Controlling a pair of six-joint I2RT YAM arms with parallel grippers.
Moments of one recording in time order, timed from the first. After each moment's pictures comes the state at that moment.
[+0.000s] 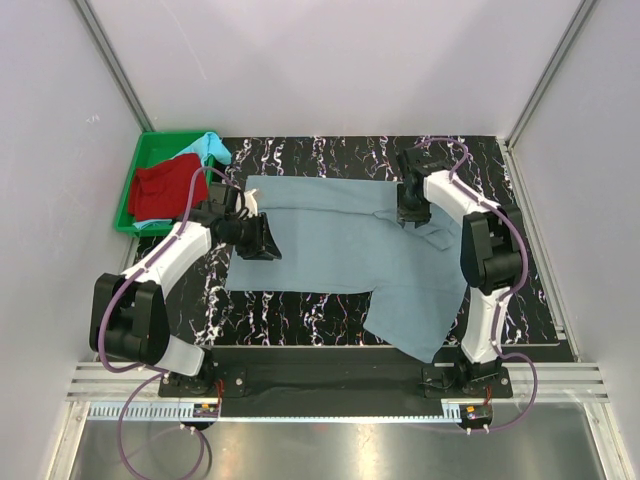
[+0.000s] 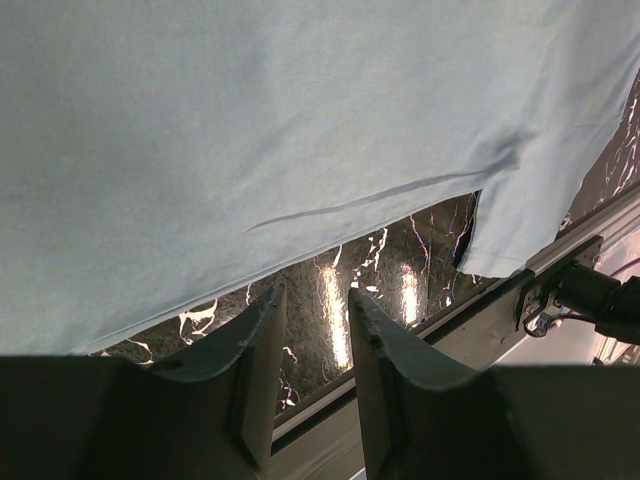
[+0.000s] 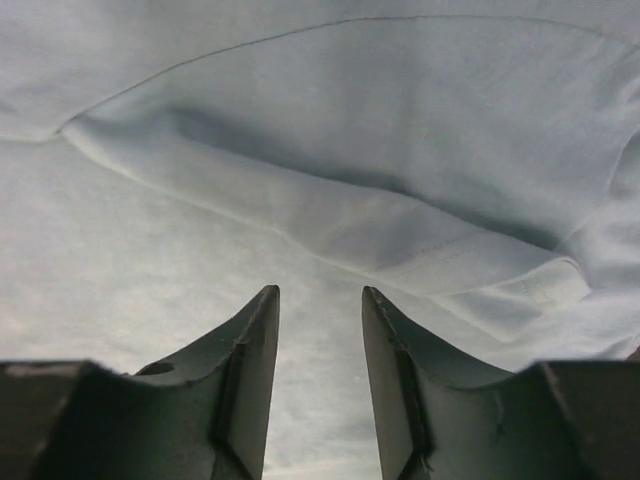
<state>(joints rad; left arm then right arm) -0.22 1.46 1.00 -0.60 0.53 -0.35 0.27 2.00 1.56 -0.78 0.16 0.29</state>
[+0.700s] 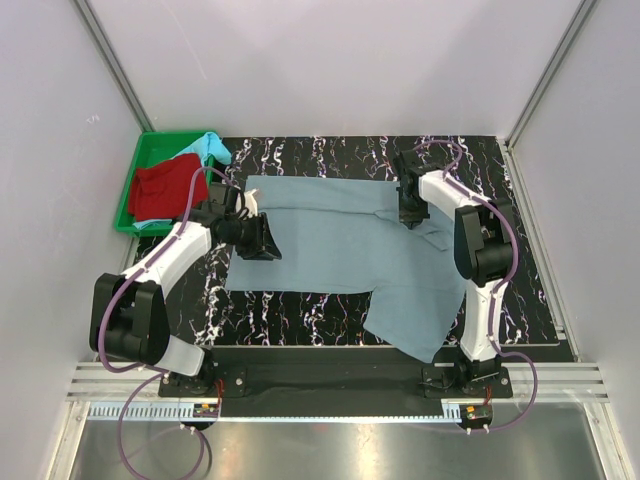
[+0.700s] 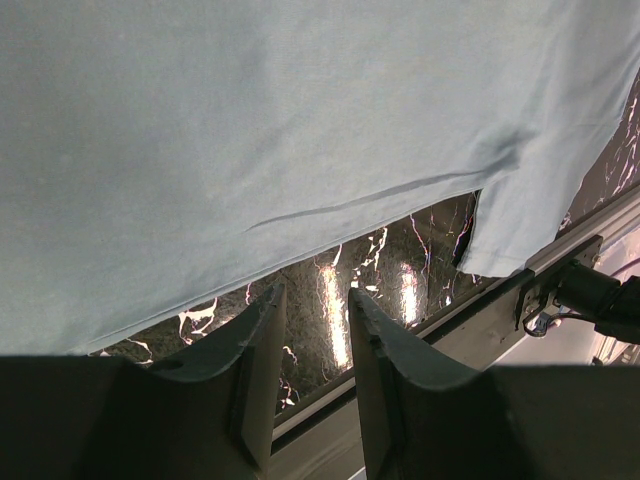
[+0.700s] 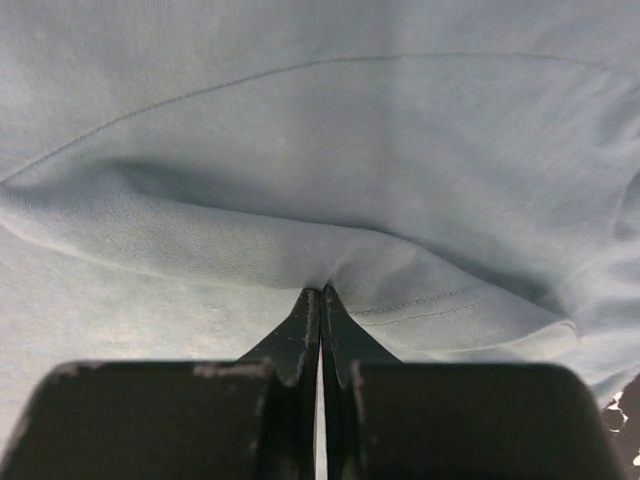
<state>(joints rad) -0.22 1.46 1.00 -0.60 0.53 -0.35 0.26 2.10 1.59 -0.75 0.22 0.28</state>
